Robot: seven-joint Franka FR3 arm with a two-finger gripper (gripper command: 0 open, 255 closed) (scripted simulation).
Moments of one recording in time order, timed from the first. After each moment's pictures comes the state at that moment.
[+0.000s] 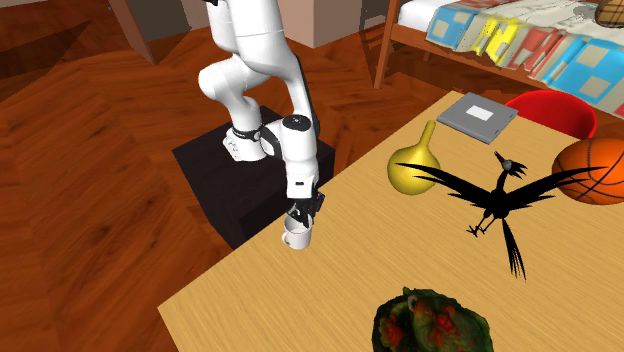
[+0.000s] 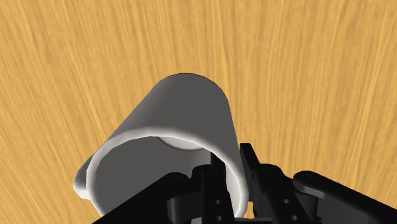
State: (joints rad) arm -0.07 0.17 -0.18 -2.70 -0.18 3.08 0.03
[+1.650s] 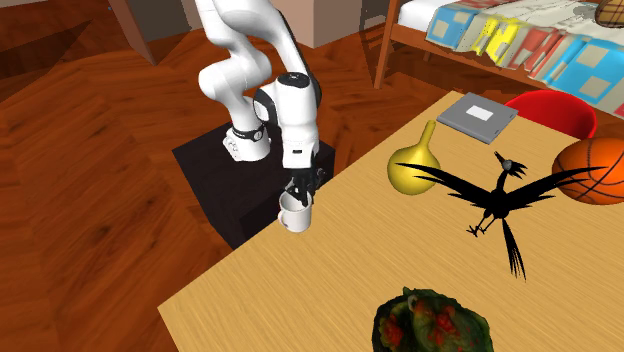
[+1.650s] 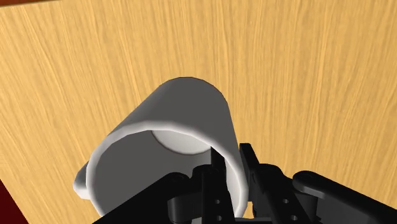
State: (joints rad) arm -0.07 -0.18 -0.18 -2.70 -0.18 2.74 0.01
